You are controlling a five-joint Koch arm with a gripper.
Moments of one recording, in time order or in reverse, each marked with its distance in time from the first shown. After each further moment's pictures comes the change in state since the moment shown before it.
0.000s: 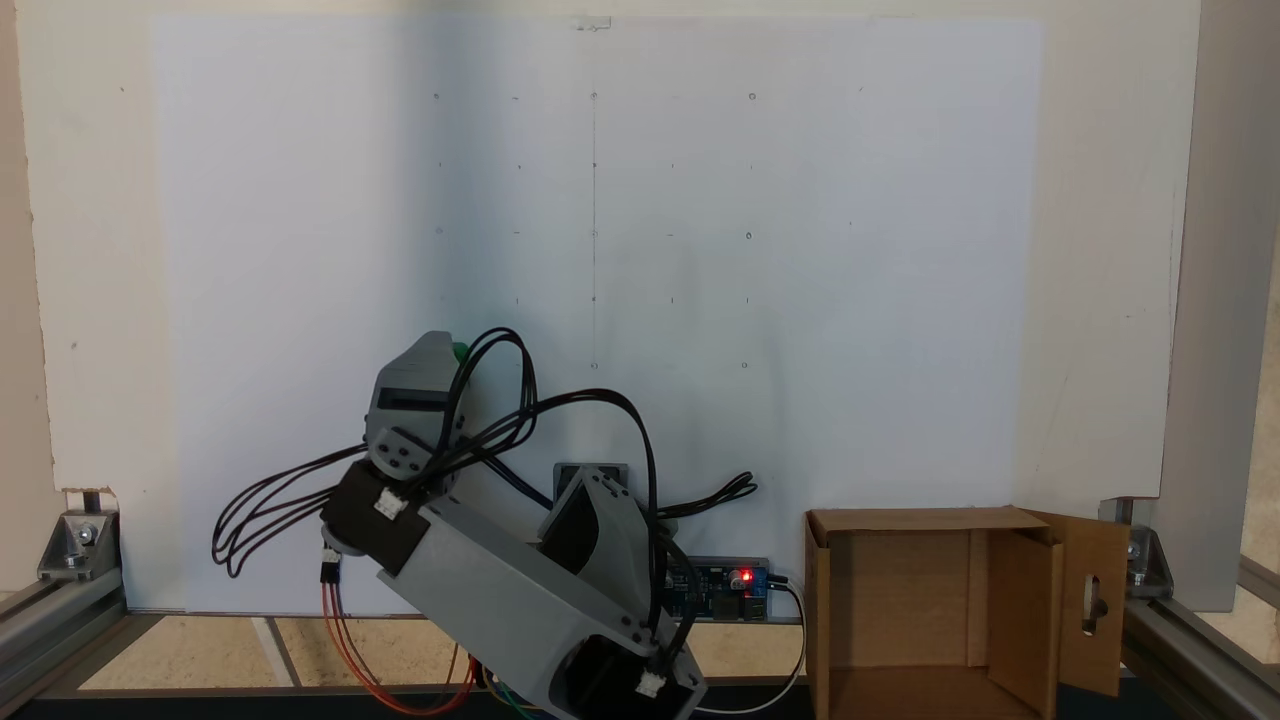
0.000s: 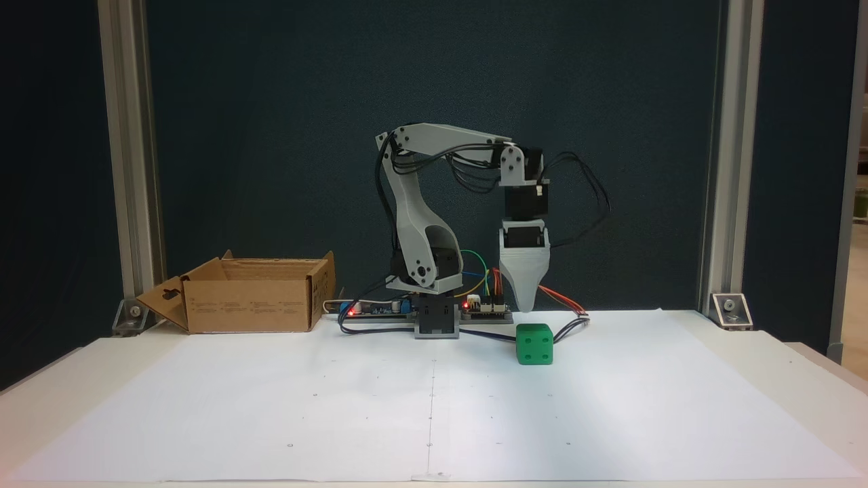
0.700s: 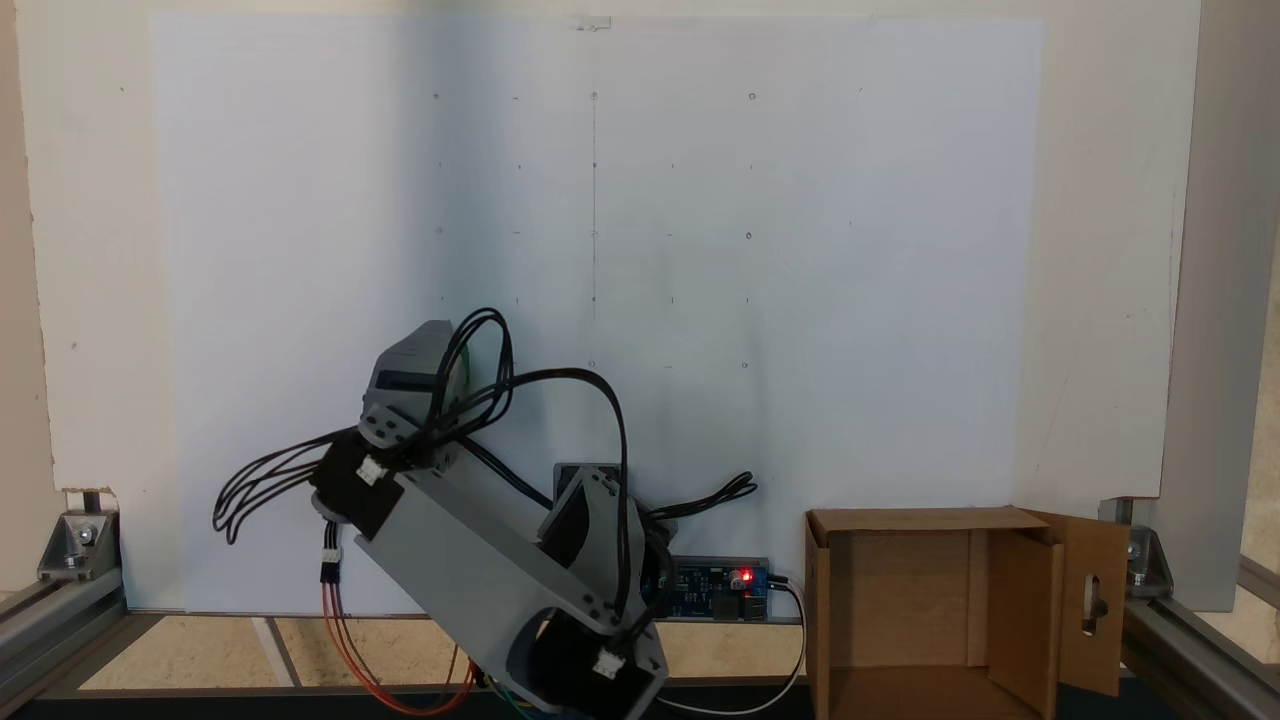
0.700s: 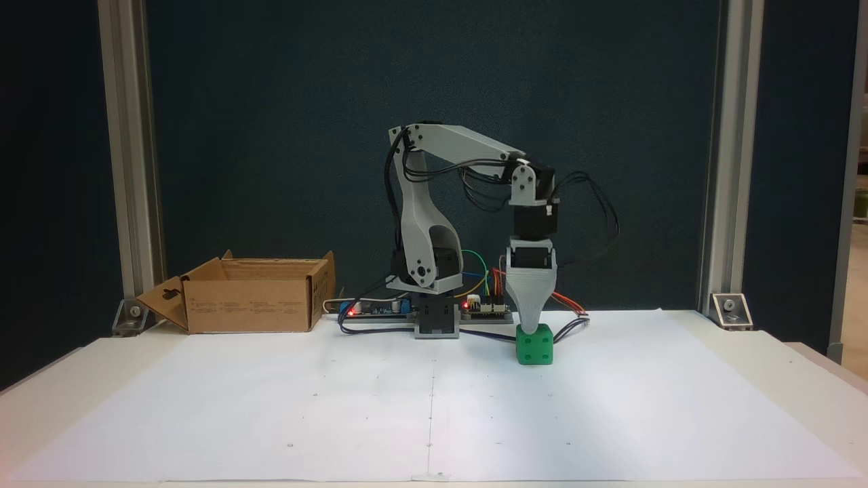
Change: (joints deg) arm 0.4 -7.8 1.8 -6.1 0.0
